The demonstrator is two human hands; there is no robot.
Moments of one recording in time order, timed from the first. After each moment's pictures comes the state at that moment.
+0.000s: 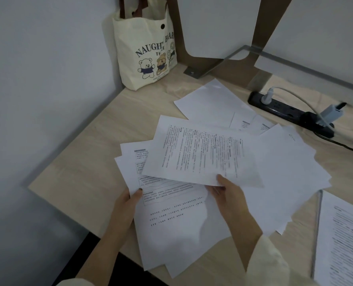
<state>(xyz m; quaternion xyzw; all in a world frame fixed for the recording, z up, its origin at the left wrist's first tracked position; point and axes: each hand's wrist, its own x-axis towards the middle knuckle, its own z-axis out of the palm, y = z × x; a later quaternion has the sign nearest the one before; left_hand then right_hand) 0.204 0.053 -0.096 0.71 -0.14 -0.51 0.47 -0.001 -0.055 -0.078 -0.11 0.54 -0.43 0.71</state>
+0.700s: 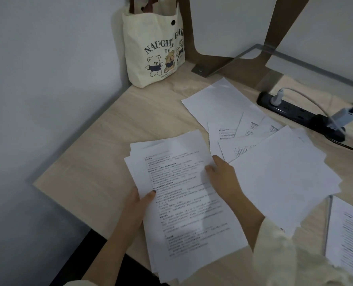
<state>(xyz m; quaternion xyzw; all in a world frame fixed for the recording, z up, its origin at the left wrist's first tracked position) 0.198 0.049 -0.088 0.67 -0.12 -0.55 0.48 0.034 -0.092 -0.067 -0.67 0.63 -0.07 0.39</state>
